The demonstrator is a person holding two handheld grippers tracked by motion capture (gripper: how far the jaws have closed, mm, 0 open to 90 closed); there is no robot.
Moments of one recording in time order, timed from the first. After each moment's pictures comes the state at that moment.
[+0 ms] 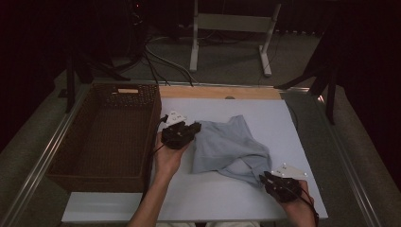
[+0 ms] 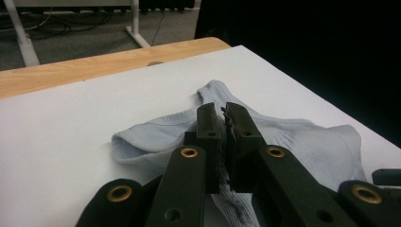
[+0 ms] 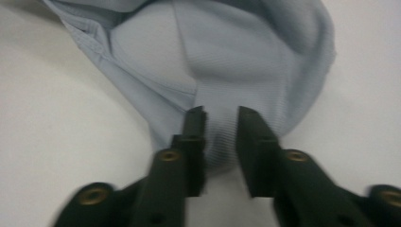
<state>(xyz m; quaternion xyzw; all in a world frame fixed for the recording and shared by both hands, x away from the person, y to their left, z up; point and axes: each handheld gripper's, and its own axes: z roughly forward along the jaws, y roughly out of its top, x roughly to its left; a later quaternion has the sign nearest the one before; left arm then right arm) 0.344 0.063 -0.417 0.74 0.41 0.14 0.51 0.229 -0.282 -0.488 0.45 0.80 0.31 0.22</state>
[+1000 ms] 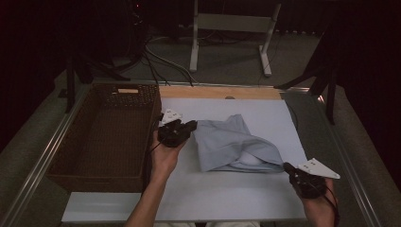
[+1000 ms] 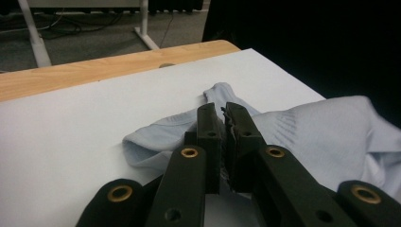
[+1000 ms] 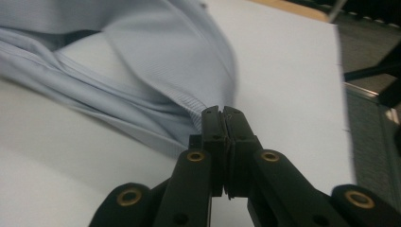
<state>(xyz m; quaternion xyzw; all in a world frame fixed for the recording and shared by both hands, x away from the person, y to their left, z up) 0.348 0.073 -0.415 0.74 0.42 0.15 0.50 0.222 -0.332 -0.450 0.50 0.74 0.34 0.30</state>
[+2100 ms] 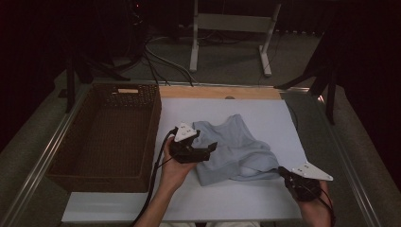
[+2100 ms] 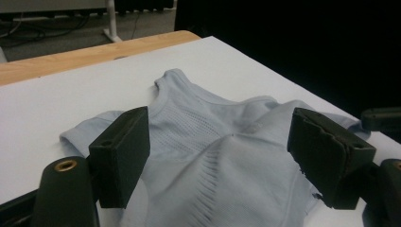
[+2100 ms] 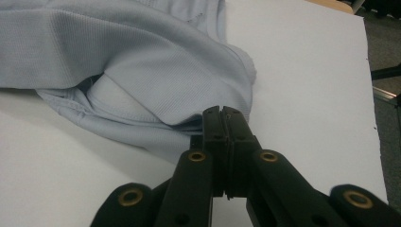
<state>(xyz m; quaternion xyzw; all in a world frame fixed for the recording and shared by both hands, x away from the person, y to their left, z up) 0.309 0.041 -0.429 0.76 0.37 0.13 0.52 0.220 -0.319 -0.464 0.47 0.76 0.33 0.28</state>
